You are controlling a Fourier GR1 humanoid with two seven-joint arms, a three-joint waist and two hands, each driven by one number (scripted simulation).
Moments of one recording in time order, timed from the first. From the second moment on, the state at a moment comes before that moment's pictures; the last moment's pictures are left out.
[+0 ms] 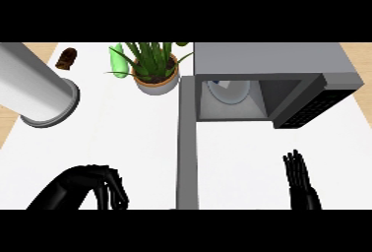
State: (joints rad) left arm 0.19 0.04 -0.12 -2.09 0.04 -0.46 0.11; right arm 0.15 -0.05 -0.06 -1.08 -0.08 0.12 -0.81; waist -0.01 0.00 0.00
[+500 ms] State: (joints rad) left arm 0.02 0.02 -0.27 -1.90 -0.04 -0.52 0.14; right arm 0.36 -0.08 -0.05 -1.23 -0.10 0.18 -0.88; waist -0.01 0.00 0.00
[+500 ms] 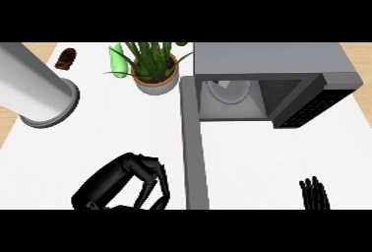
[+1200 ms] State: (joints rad) left arm -0.24 0.00 -0.69 -1.50 -0.16 -0.17 0.04; right arm 0.52 -0.14 -0.03 -1.47 -0.16 0.27 -0.87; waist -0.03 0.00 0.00
